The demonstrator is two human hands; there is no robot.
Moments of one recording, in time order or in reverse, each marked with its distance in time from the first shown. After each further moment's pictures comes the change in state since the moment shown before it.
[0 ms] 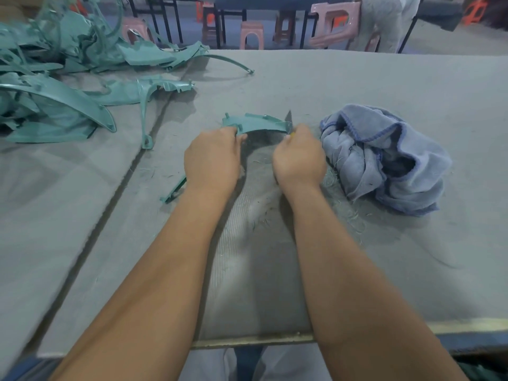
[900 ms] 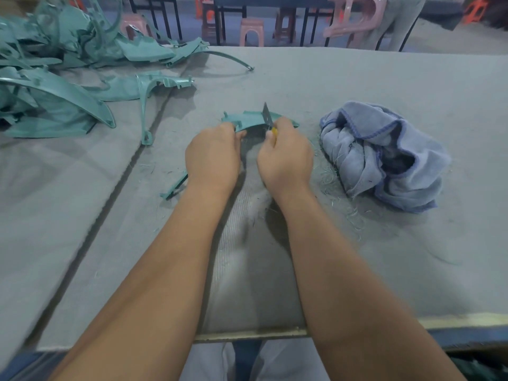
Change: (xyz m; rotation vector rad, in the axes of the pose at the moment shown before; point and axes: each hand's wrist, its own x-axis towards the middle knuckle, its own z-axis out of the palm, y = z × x) left_hand 0.000 0.001 0.001 0.046 -0.032 -0.012; right_hand -0.015 -0.003 0.004 0.090 -0.004 -0.191
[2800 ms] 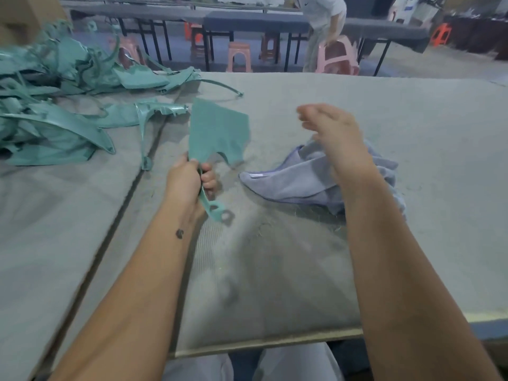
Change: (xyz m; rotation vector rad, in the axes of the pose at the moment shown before) left_hand 0.001 -0.016 -0.023 -1.717 -0.201 -0.921; right_hand 0.050 0.007 -0.093 0.560 -0.142 0.162
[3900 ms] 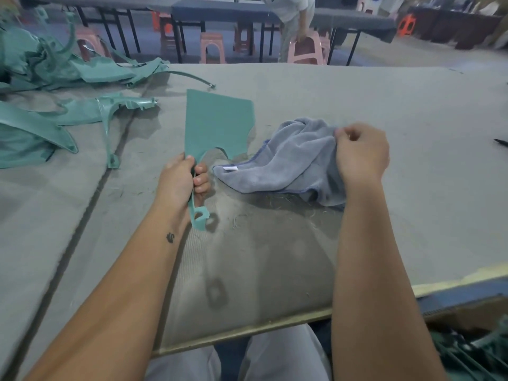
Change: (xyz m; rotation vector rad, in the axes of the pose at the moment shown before) left_hand -0.012 -0.021 0.014 0.012 -0.140 -0.008; right_hand -0.023 0.036 -0.060 -0.497 0.514 0.117
